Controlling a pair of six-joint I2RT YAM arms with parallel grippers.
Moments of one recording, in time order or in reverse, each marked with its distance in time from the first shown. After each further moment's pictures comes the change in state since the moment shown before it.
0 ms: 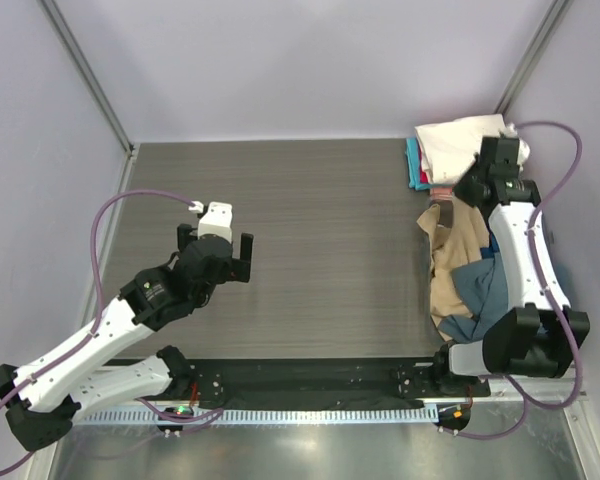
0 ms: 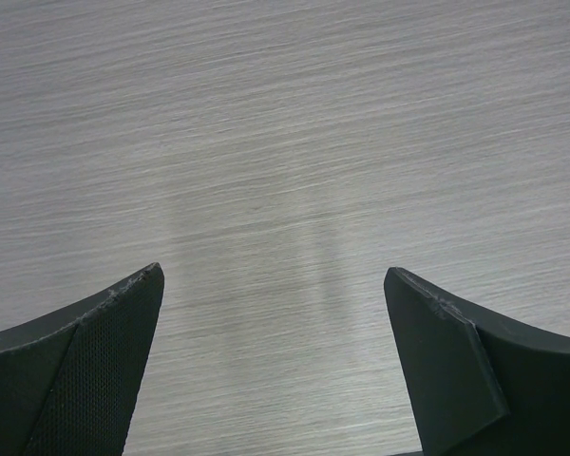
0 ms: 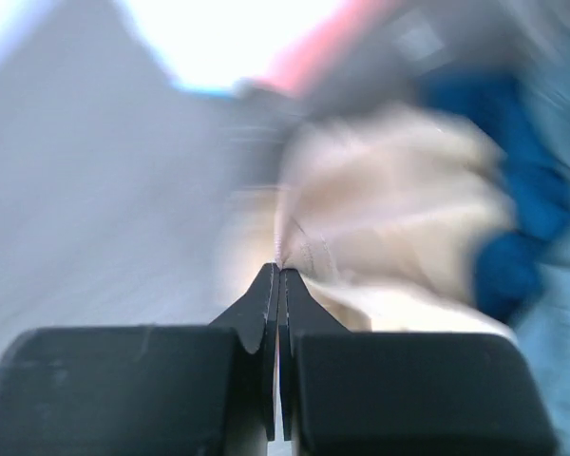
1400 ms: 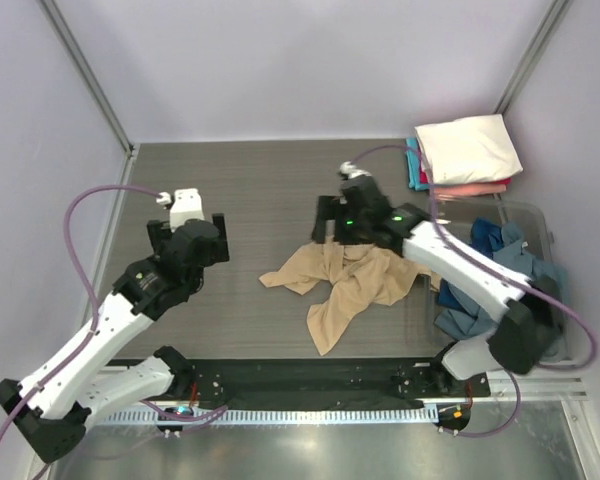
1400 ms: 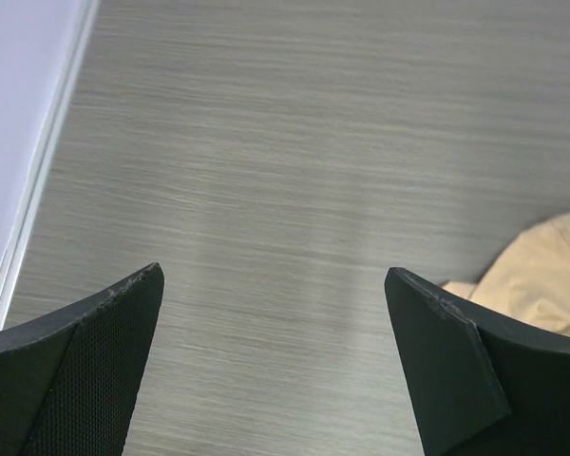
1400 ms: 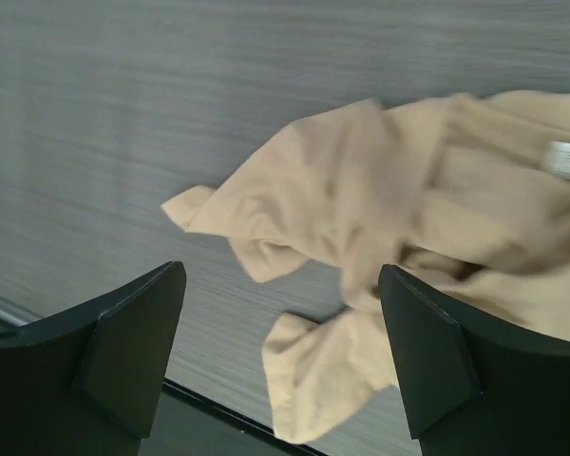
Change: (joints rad) left arm 0.160 0.043 0.034 -0.042 -0.139 -0.072; right arm 0.789 -0.054 -0.064 0.107 -0.094 0.075
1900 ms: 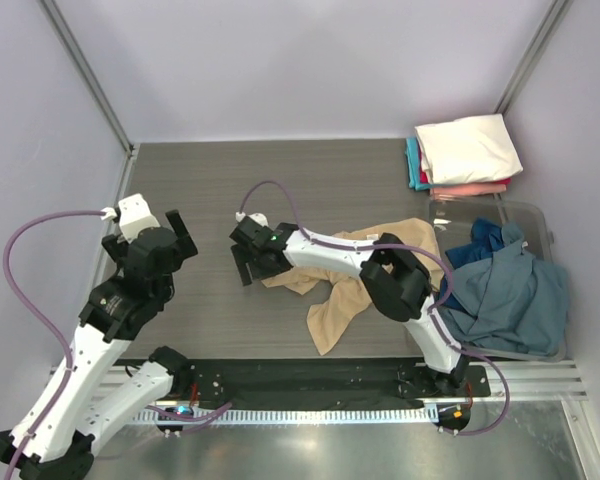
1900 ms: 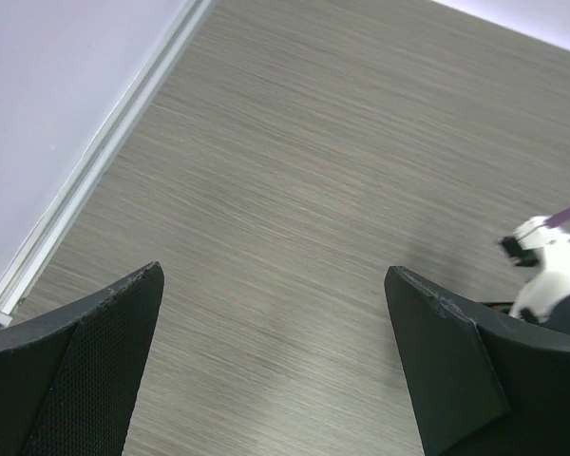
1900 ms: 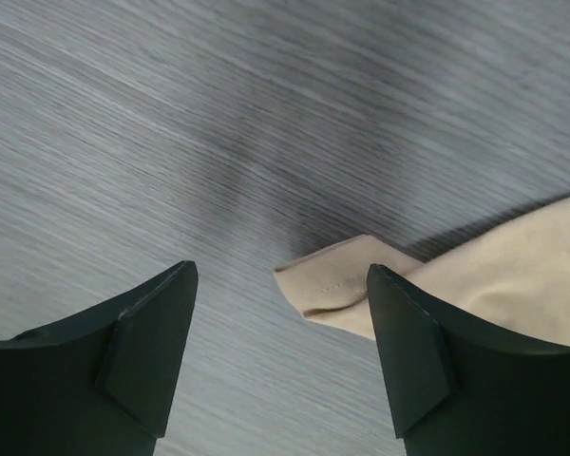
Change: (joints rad) left arm 0.211 -0.193 -0.021 -0.004 -0.028 -0.039; right arm 0.401 0.829 0.542 -0.029 0.088 0.004
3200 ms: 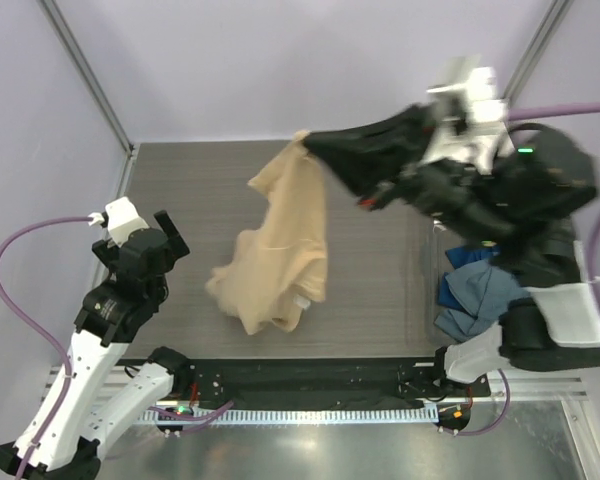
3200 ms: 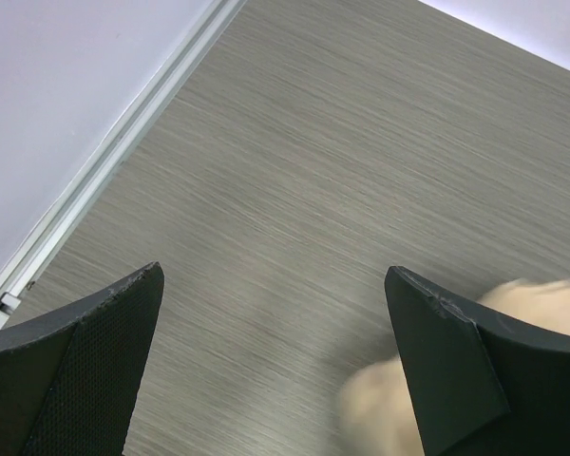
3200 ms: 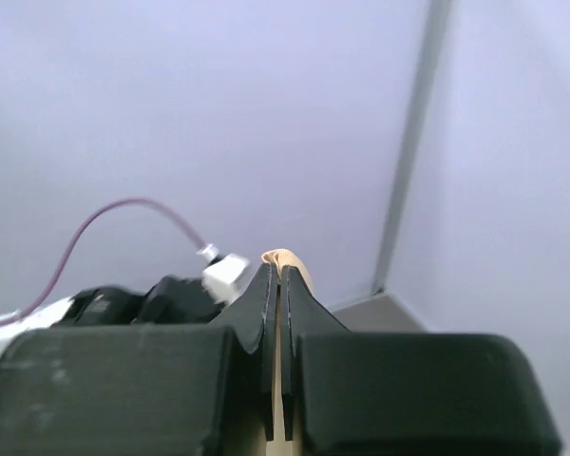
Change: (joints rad) left arm 0.070 -0.029 0.000 -0.021 0.010 -0.028; right arm 0.328 -0.673 0.680 0.043 0.035 -0.698
